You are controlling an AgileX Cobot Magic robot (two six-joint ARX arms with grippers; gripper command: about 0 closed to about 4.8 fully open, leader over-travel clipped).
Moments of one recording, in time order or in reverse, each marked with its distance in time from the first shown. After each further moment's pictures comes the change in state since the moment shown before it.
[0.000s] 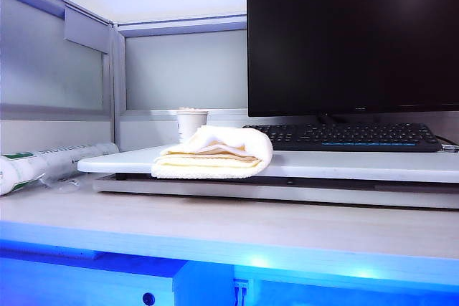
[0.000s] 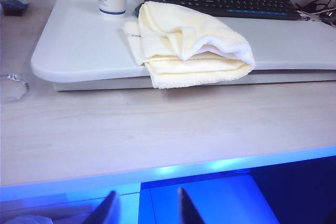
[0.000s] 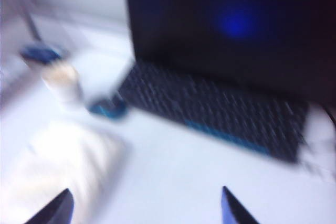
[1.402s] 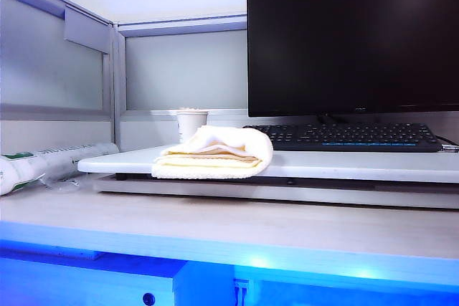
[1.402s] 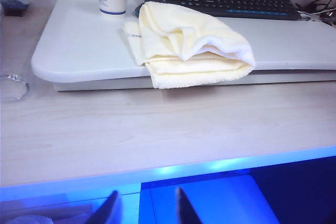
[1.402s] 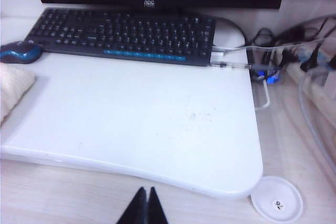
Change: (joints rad) left arm 0.000 0.000 0.000 0.001 0.000 0.000; right arm -0.335 -0.831 -0.917 0.171 -0.109 -0.003
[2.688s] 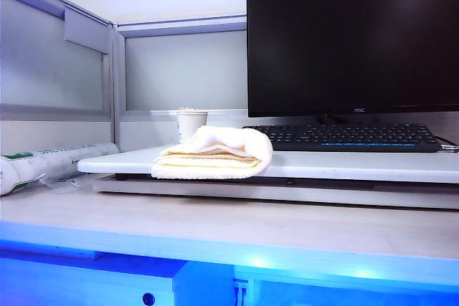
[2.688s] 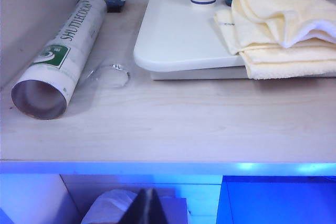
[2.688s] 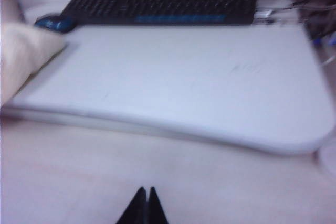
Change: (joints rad) left arm 0.000 0.000 0.000 -0.015 -0.299 0.091; right arm -0.082 -0.309 -0.440 0.180 -0.217 0.053
